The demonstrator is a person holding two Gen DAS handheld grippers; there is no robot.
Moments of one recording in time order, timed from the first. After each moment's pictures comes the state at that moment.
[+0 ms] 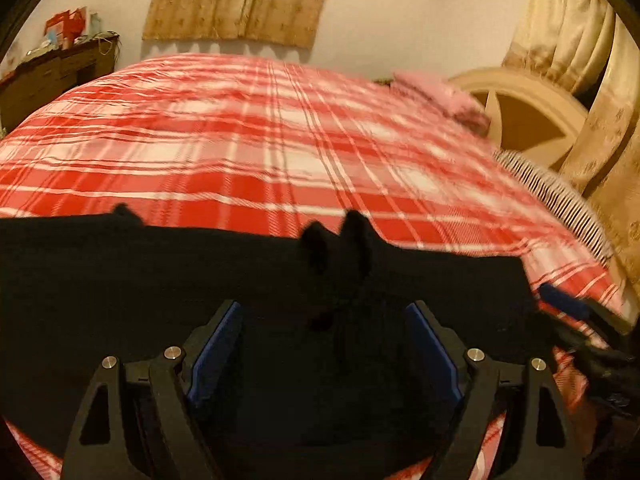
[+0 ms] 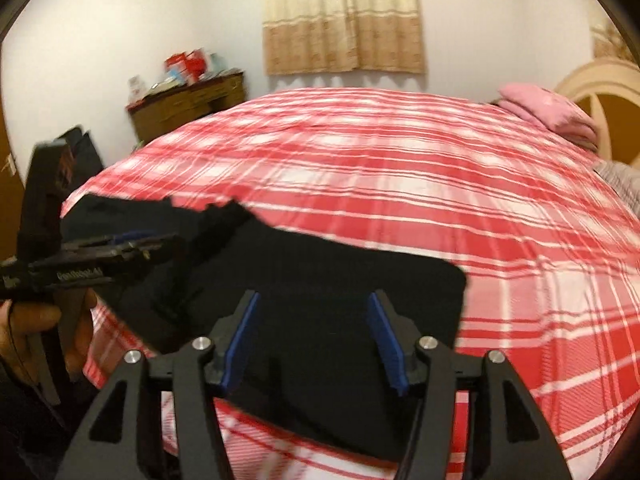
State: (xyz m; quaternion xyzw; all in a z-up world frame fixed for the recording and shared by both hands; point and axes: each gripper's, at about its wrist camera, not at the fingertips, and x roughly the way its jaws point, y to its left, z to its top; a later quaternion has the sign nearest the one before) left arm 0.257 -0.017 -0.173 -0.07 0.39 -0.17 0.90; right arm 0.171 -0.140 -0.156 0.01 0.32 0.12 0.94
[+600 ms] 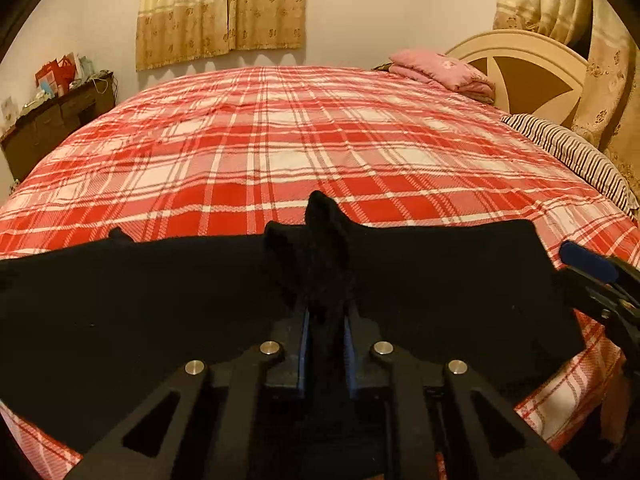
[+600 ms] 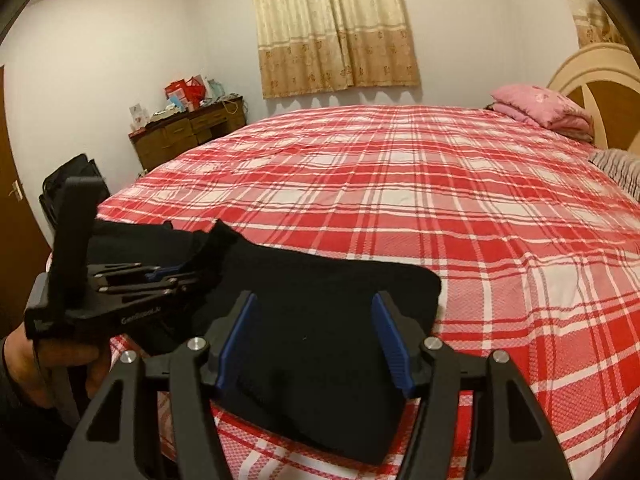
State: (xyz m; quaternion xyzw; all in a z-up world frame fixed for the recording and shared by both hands) left arm 0.235 -0.046 -0.167 0.01 0.37 -0.14 0.92; right arm 0.164 -0.163 -0.154 0.04 0.29 0.13 0.95
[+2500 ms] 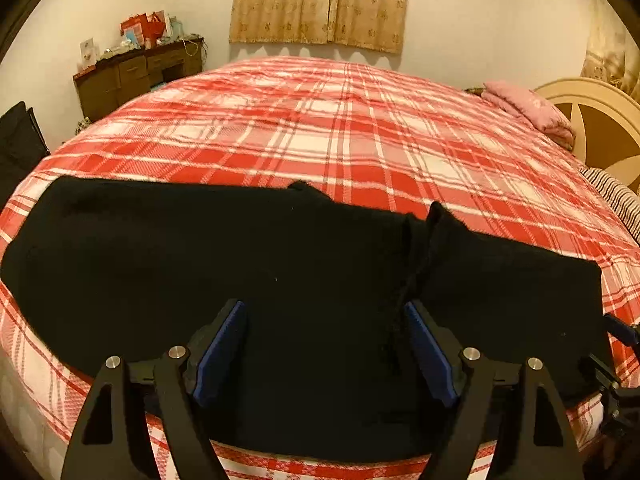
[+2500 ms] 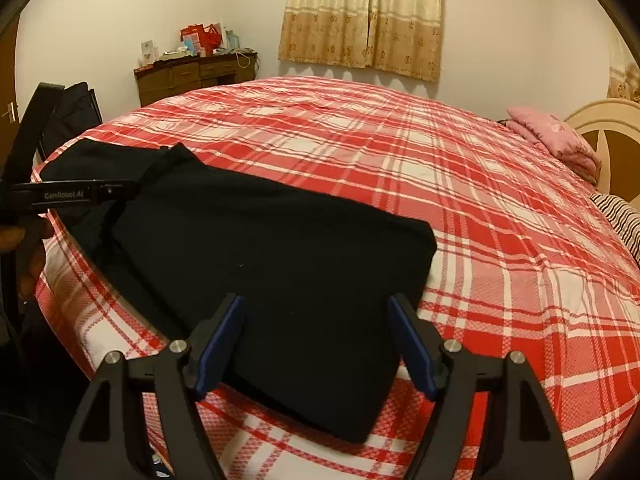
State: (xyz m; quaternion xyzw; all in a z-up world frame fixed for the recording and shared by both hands) left arm 0.232 0.056 -0.181 -0.05 0.39 -0.01 0.92; right arm 0.163 -0.123 -0.187 -0.08 0.34 0.12 0.93
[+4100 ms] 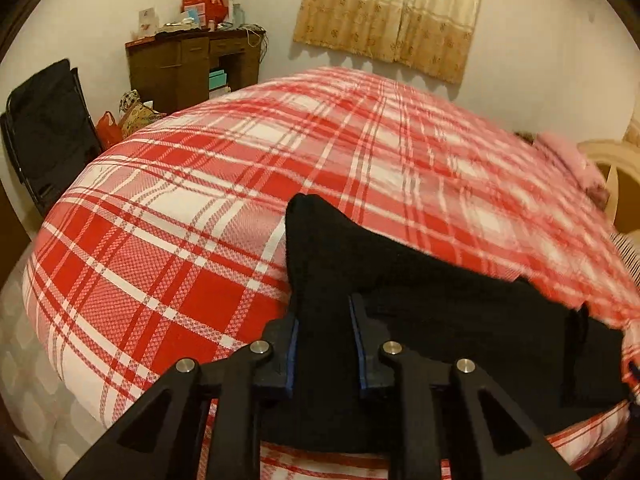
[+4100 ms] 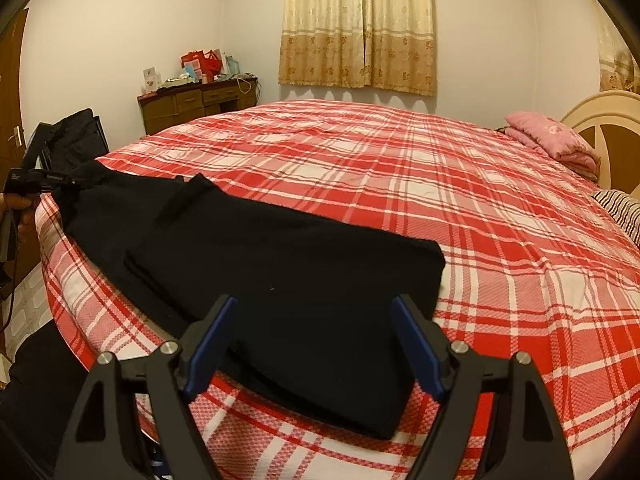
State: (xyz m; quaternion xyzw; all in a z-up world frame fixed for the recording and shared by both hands) left arm 0.236 0.285 -0.147 -0.12 0.37 0.05 0.92; right arm 0.152 -0.117 -0.175 -0.04 0.29 0.13 0.95
